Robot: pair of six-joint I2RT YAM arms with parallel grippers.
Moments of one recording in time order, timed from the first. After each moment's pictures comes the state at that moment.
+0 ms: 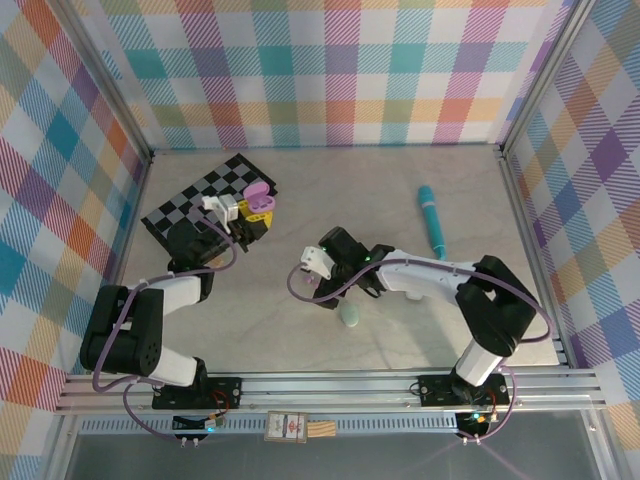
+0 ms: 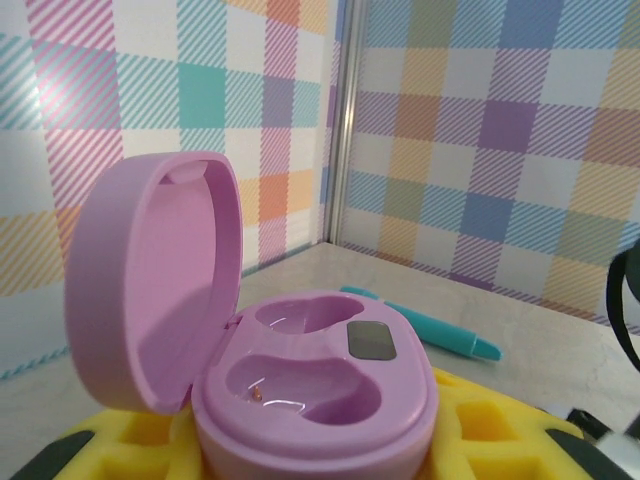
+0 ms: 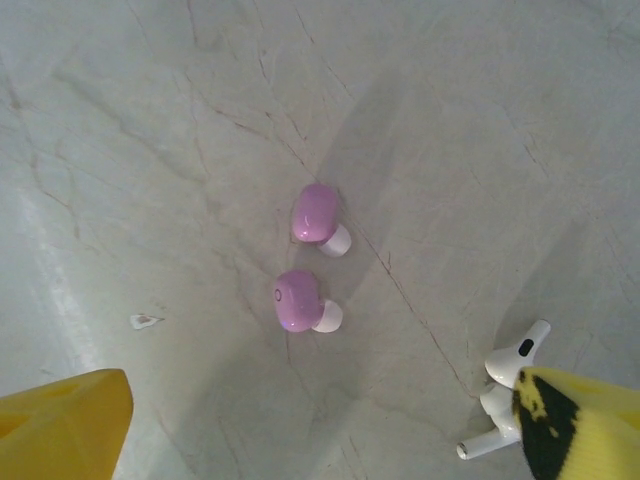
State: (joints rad) left arm -0.08 1.45 0.51 1.17 0.86 -0.23; right arm 0.89 1.68 1.05 -0.37 -0.01 -0.39
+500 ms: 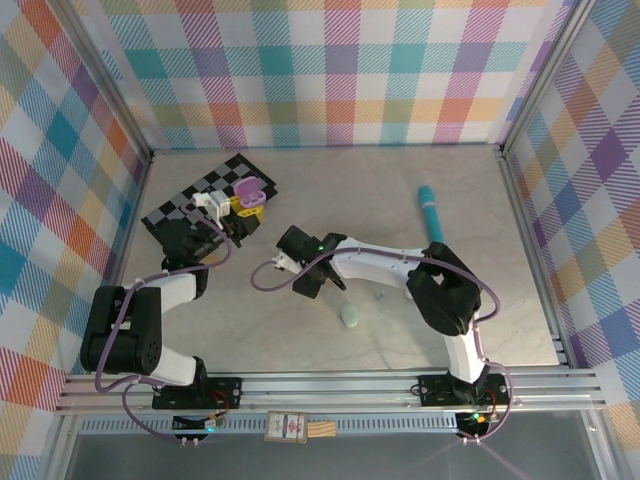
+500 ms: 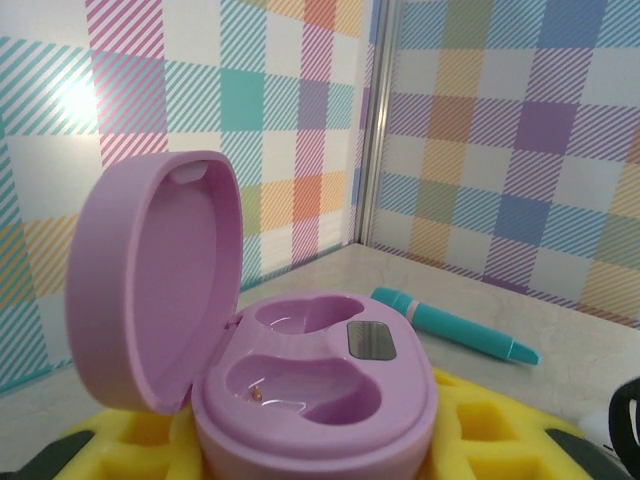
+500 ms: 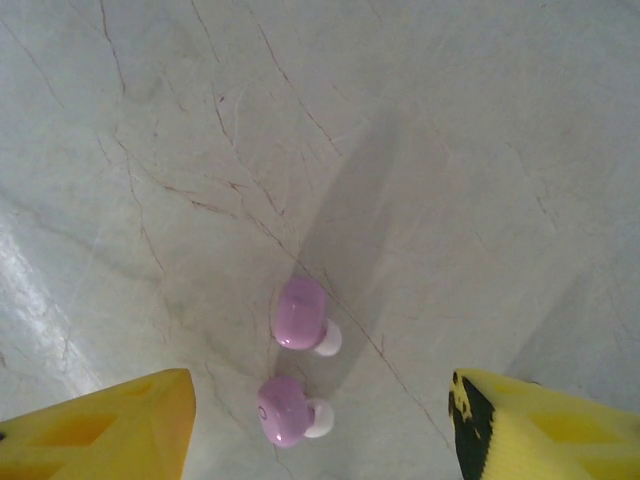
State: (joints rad) left arm -0.02 1.45 0.52 1.15 0.86 -0.21; right arm 0.99 1.99 1.47 -0.70 0.19 -0.26
